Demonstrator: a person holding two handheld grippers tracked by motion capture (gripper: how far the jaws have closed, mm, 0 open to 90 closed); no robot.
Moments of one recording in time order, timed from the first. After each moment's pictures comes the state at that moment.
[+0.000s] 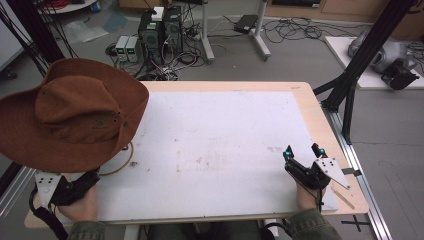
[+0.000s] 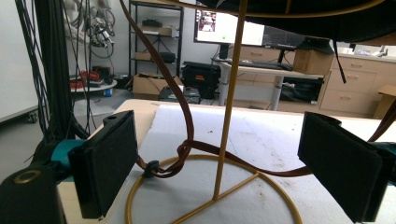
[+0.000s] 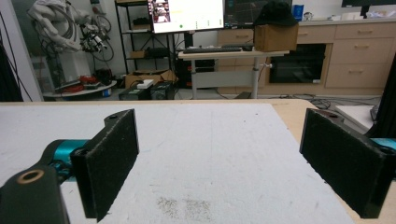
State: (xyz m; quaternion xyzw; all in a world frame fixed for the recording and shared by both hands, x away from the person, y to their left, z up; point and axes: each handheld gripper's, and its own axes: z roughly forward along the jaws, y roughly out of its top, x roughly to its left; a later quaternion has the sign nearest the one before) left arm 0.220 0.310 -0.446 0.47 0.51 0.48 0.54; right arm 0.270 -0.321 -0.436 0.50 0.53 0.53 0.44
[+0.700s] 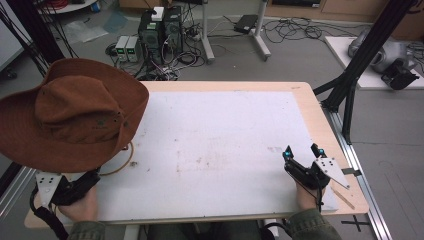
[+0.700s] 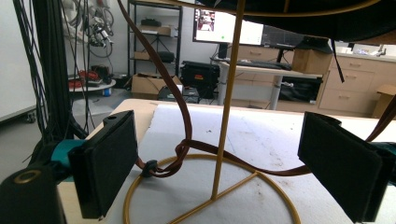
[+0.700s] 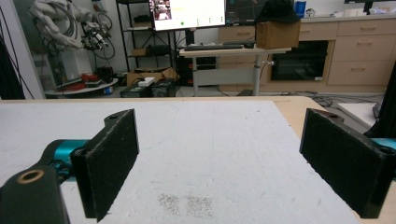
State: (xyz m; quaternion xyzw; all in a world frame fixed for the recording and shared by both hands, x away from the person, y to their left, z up) left arm 0.220 0.309 -0.446 0.47 0.51 0.48 0.54; right arm 0.271 -0.322 -0.437 0.50 0.53 0.53 0.43
